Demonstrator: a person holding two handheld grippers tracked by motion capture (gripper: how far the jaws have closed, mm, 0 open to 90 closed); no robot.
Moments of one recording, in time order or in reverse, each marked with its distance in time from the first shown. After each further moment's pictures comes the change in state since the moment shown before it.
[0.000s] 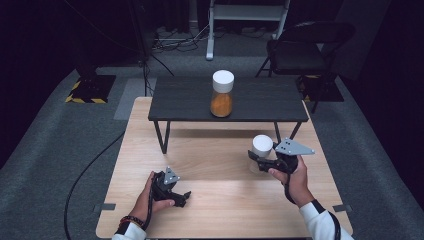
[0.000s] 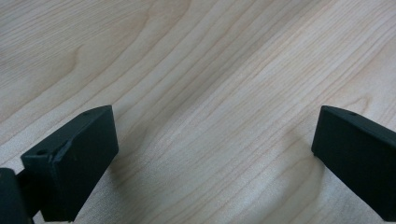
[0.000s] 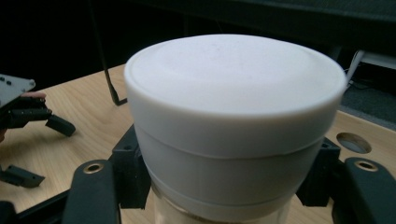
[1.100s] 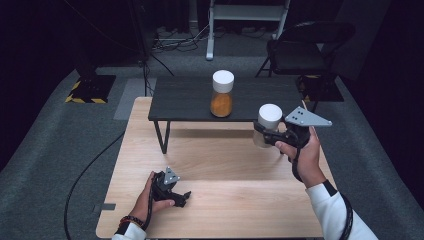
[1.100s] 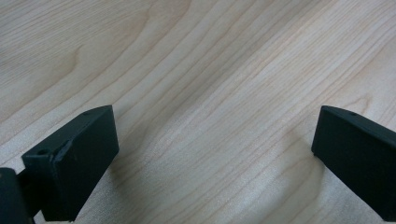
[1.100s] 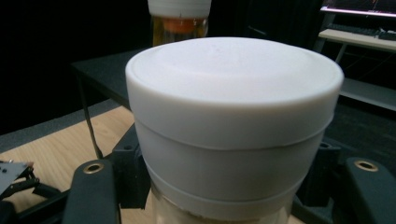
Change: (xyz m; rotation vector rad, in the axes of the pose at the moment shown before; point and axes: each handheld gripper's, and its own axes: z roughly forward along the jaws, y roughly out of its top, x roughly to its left) left arm 0.000 0.000 0.000 0.000 0.002 0.000; right arm 0.000 0.093 -0.019 -0.069 -0.075 -0.031
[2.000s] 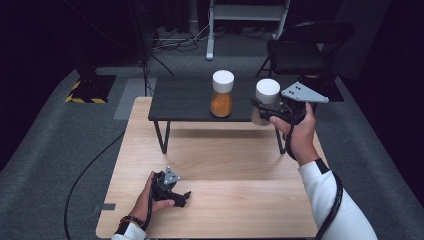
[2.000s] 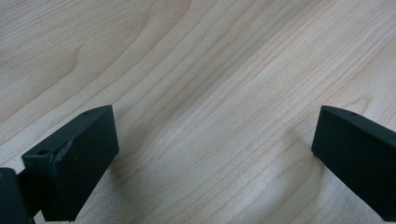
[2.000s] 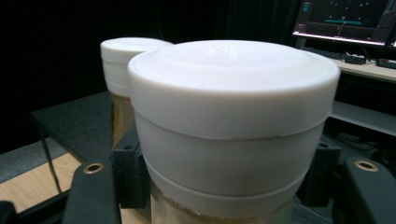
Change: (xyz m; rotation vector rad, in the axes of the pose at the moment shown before) left arm 0.000 0.000 0.000 0.000 -0.001 -0.001; right arm -0.003 0.035 0.030 -0.066 -0.086 0.000
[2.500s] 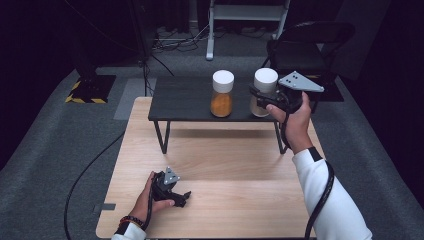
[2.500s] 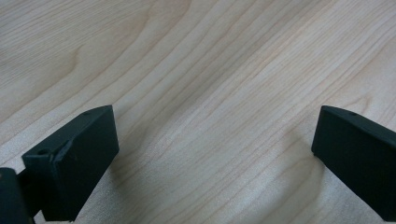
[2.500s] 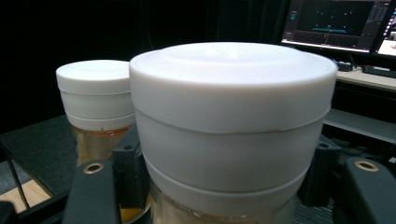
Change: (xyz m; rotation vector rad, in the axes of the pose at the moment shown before) left arm 0.000 0.000 0.000 0.000 0.001 0.001; right arm -0.007 0.005 0.024 -0.028 -0.036 0.007
